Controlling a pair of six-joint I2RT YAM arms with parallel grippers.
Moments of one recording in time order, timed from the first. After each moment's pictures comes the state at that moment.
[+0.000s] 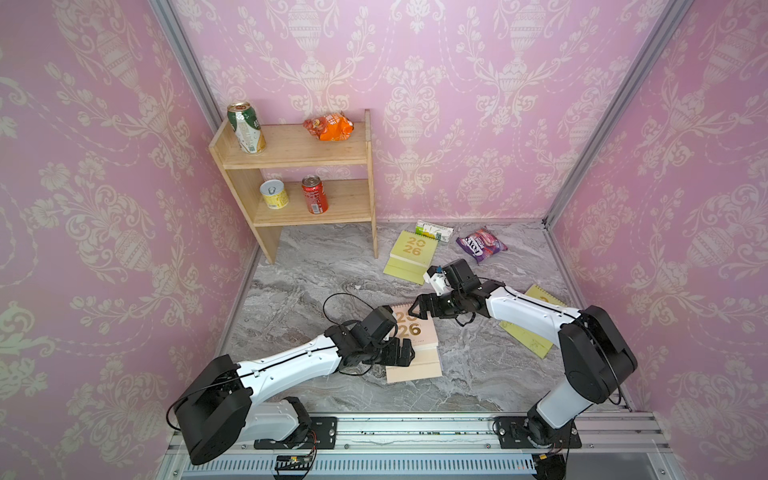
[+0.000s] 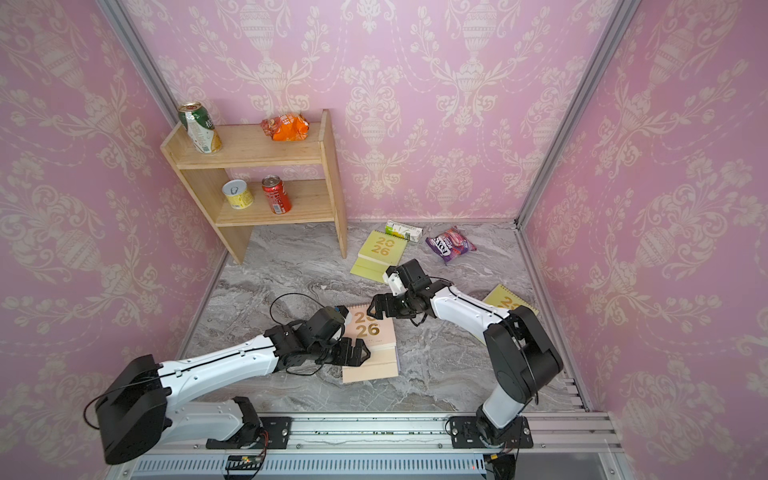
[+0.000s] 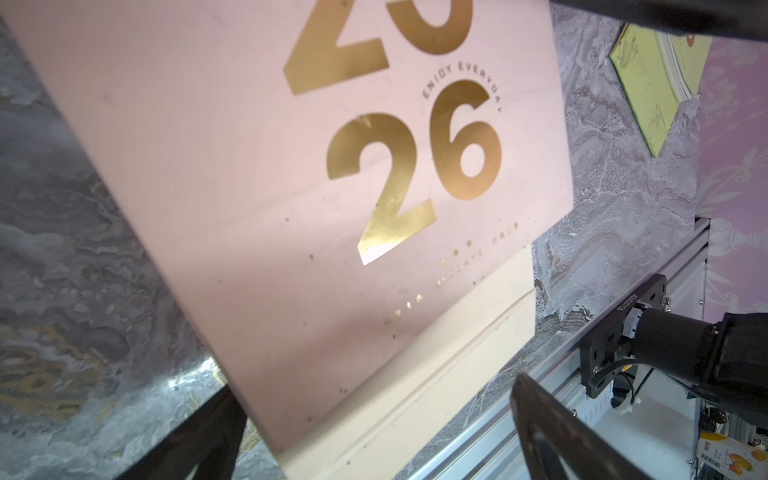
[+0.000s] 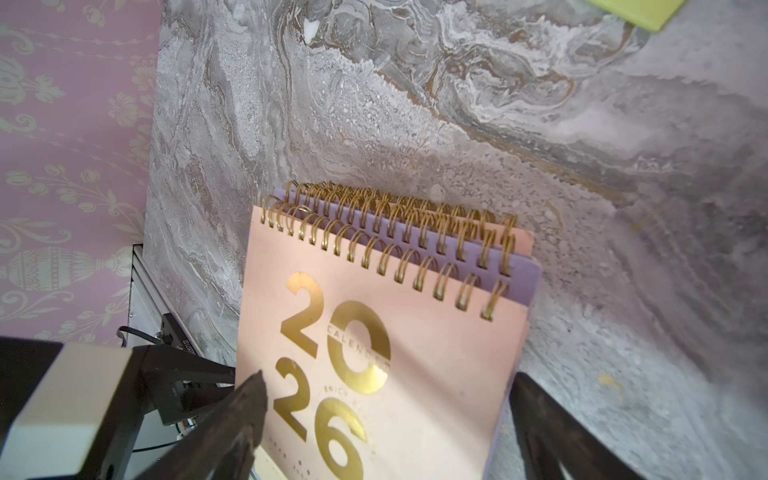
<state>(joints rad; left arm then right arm) -0.87 1.28 0.70 -0.41 0.18 -0.78 0.54 1.64 1.04 -0.36 -0.45 0.45</state>
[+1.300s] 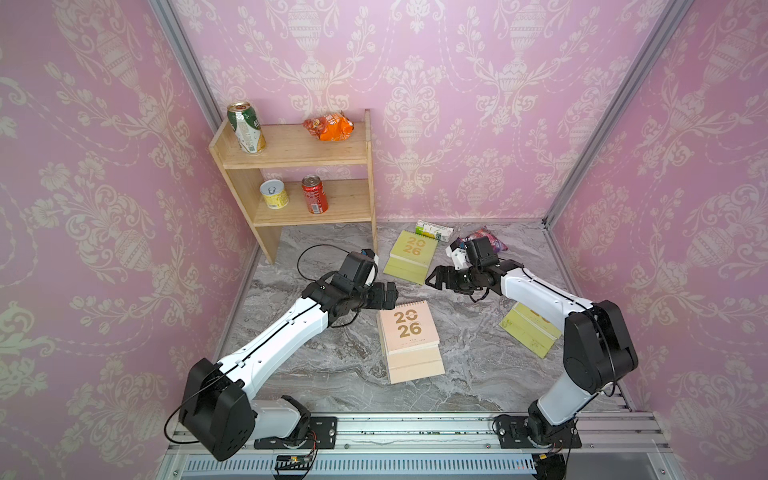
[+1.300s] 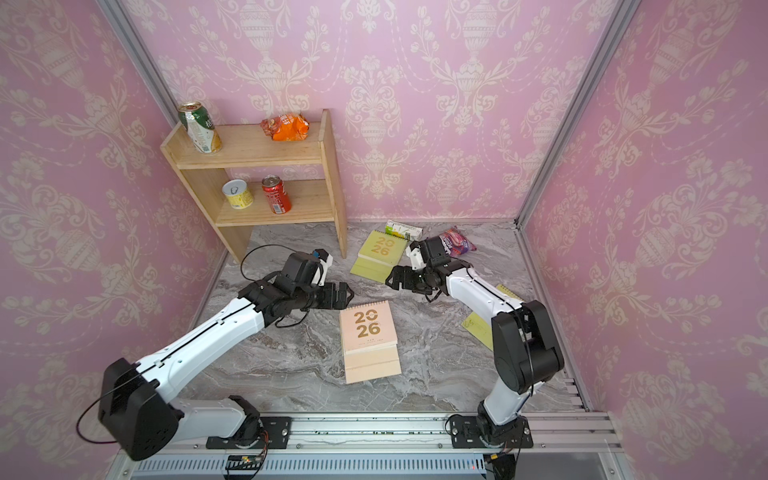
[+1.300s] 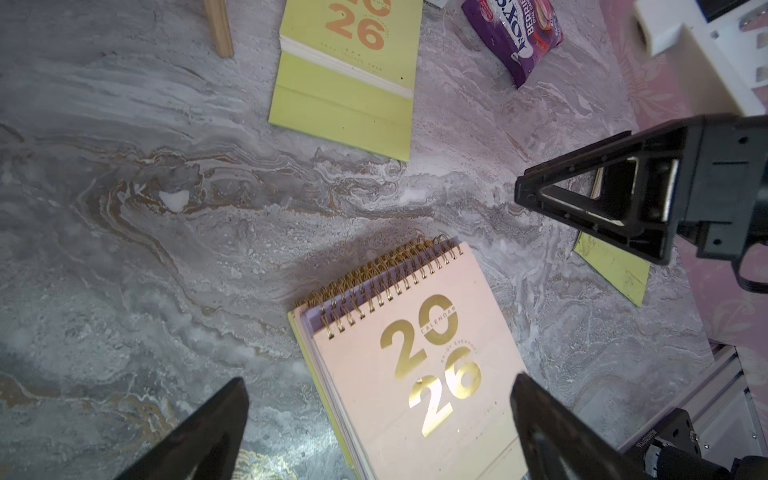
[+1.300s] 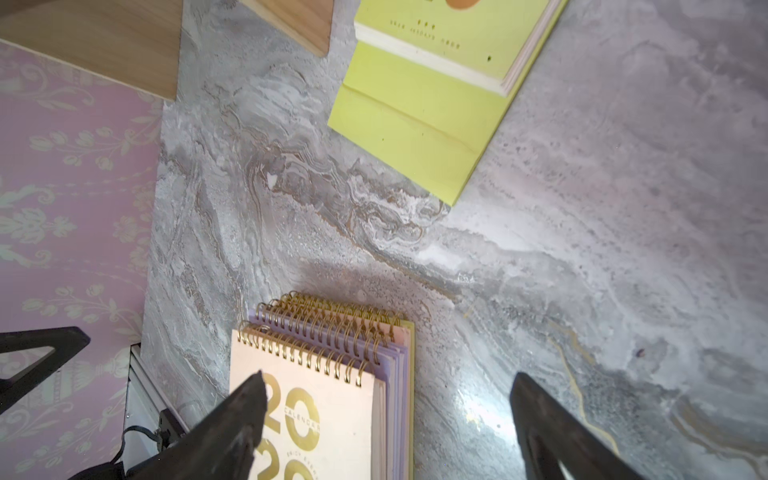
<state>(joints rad) -0.55 1.37 1.13 -0.59 0.09 -0.45 0.34 1.69 1.21 -0.43 -0.41 0.44</state>
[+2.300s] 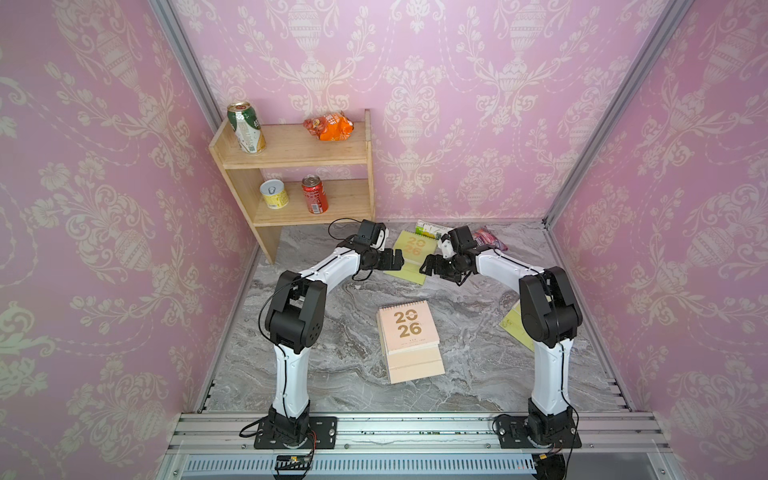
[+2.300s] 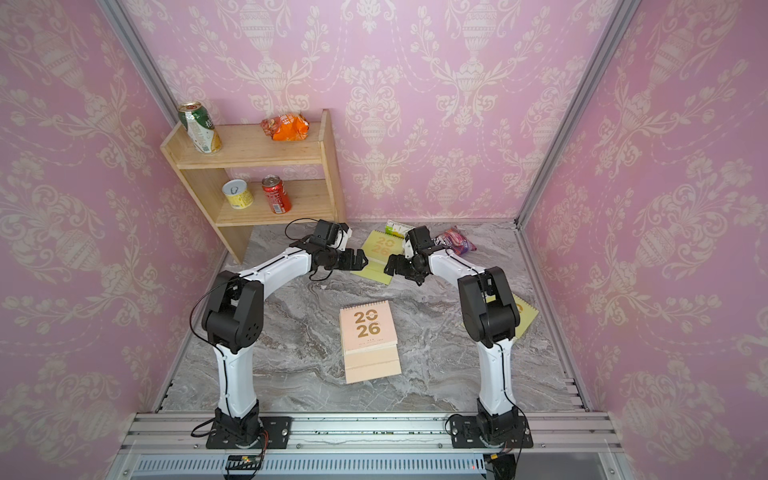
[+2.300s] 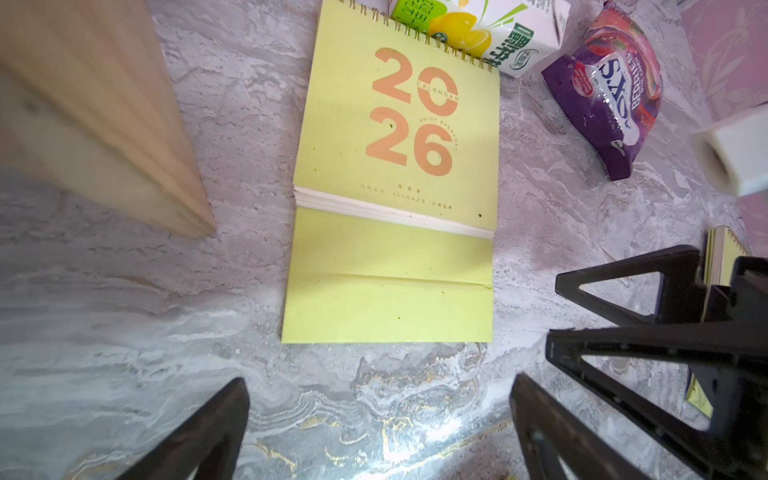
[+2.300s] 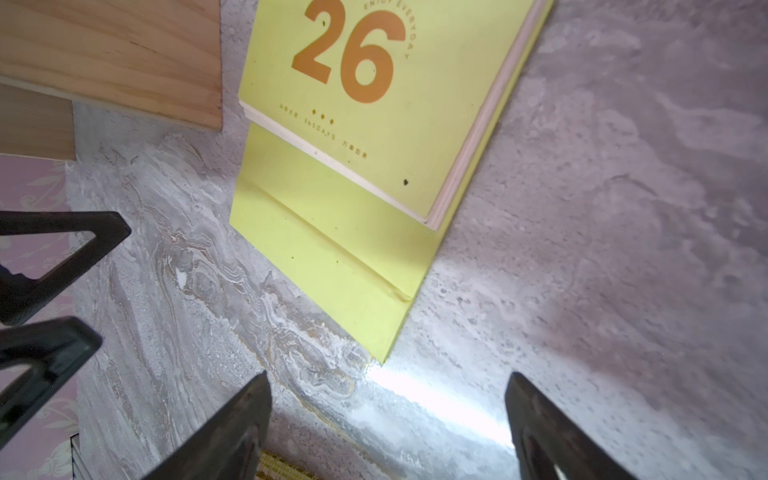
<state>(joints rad) -0.36 2.07 1.58 -0.41 0.25 -0.30 0.31 2.09 1.52 -0.44 -0.35 0.45</state>
